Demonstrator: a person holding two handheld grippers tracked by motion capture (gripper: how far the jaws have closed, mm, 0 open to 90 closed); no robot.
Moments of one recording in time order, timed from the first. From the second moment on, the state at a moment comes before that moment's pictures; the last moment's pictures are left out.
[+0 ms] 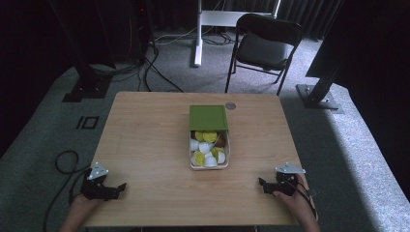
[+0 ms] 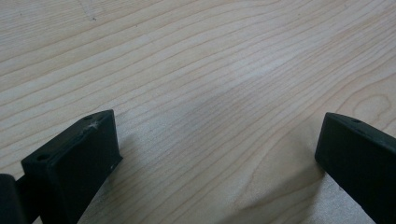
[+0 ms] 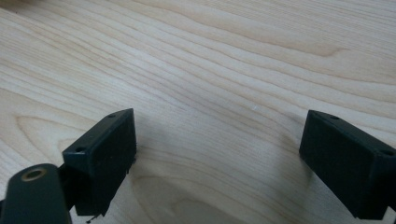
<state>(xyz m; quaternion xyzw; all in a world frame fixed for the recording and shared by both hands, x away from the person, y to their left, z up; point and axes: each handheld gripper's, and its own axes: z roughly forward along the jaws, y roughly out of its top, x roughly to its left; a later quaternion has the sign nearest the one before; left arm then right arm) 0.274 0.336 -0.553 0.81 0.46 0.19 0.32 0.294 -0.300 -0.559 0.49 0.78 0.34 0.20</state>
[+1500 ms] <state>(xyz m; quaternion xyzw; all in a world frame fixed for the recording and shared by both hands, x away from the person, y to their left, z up) 0.274 0.337 -0.553 0.81 0.46 0.19 0.31 0.310 -0.280 -0.514 0.46 0.78 0.38 0.21</state>
